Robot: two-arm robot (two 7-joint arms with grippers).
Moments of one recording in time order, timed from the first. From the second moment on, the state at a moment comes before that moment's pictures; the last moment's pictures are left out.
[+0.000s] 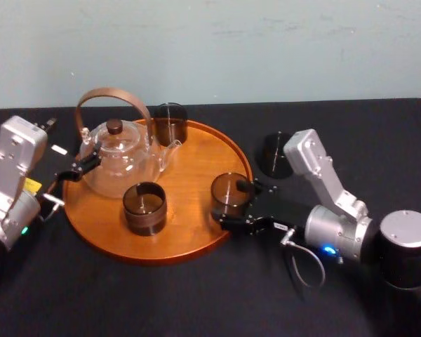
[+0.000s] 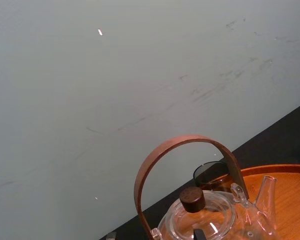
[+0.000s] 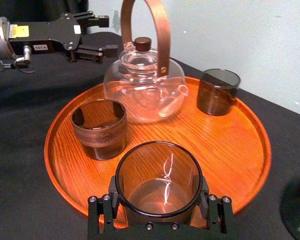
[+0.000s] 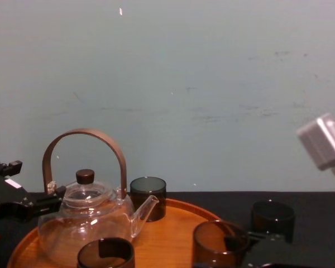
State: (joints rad) left arm -0.20 0.60 0.45 -1.41 -0.25 -0.12 0.03; right arm 0.27 0.42 -0.53 -1.40 0.34 0.14 0.52
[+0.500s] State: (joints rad) left arm -0.20 0.60 0.45 -1.41 -0.25 -0.12 0.03; right arm 0.34 0.37 -0.57 -1.32 0.31 0.15 0.54
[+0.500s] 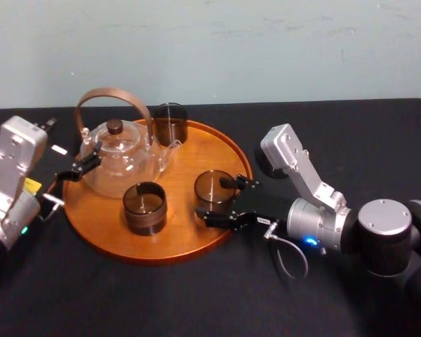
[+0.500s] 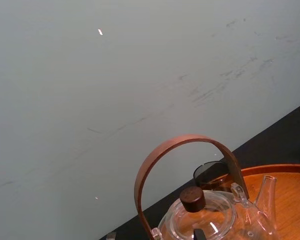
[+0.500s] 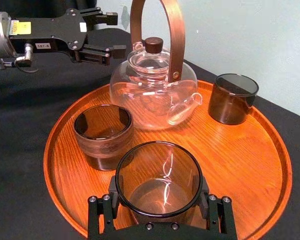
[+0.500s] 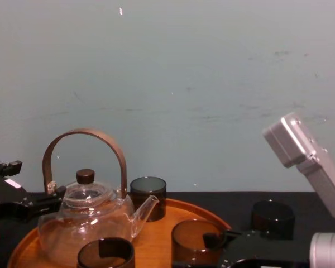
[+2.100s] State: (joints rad) left arm -0.20 0.60 0.45 -1.41 -0.25 -0.12 0.03; right arm 0.41 0.30 -0.59 -1.13 0.32 0.08 0.59
